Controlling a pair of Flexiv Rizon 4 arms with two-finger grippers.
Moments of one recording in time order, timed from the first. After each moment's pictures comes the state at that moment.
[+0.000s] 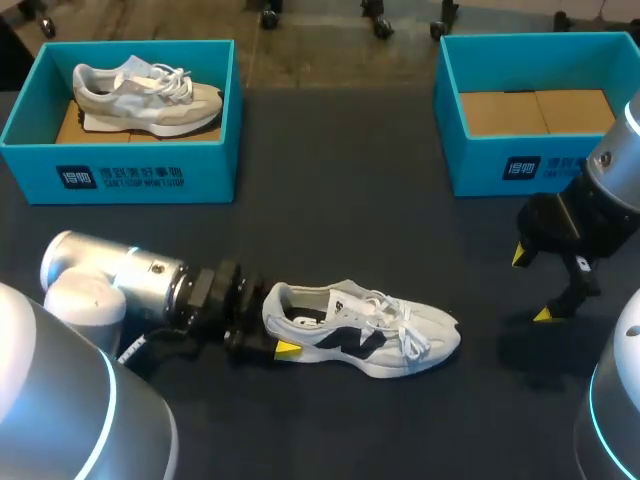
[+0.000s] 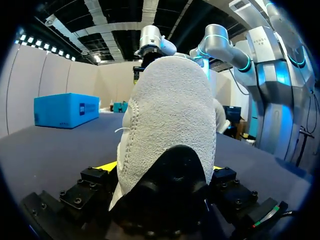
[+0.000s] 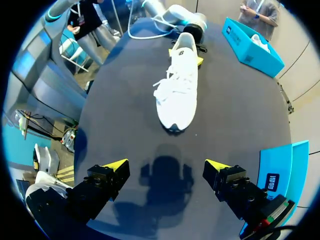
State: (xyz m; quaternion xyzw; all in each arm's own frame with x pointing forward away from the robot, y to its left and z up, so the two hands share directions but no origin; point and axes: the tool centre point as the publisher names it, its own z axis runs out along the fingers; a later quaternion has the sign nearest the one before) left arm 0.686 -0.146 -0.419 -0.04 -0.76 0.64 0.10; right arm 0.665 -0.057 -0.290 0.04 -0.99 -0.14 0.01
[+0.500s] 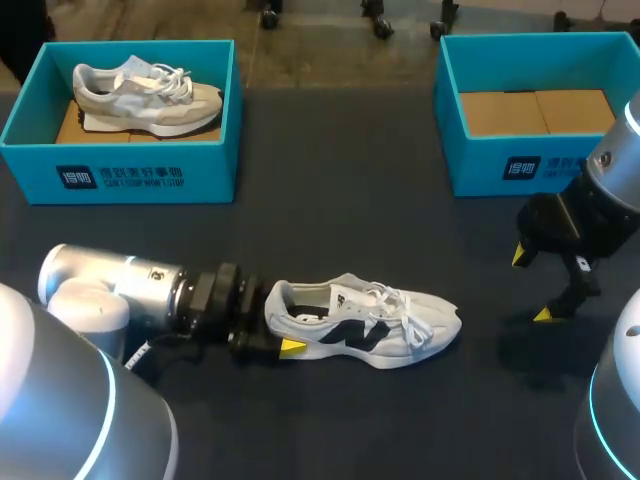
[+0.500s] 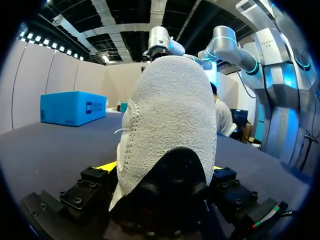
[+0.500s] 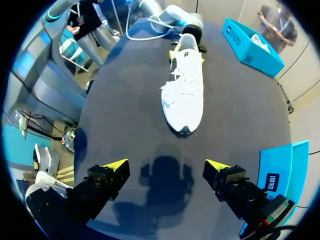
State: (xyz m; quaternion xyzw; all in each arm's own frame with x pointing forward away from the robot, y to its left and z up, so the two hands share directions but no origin) left arm 0.690 -0.151 -0.420 -0.02 -0.76 0.64 0.09; right arm 0.665 -0.057 -0.290 0.04 -0.99 -0.14 0.01
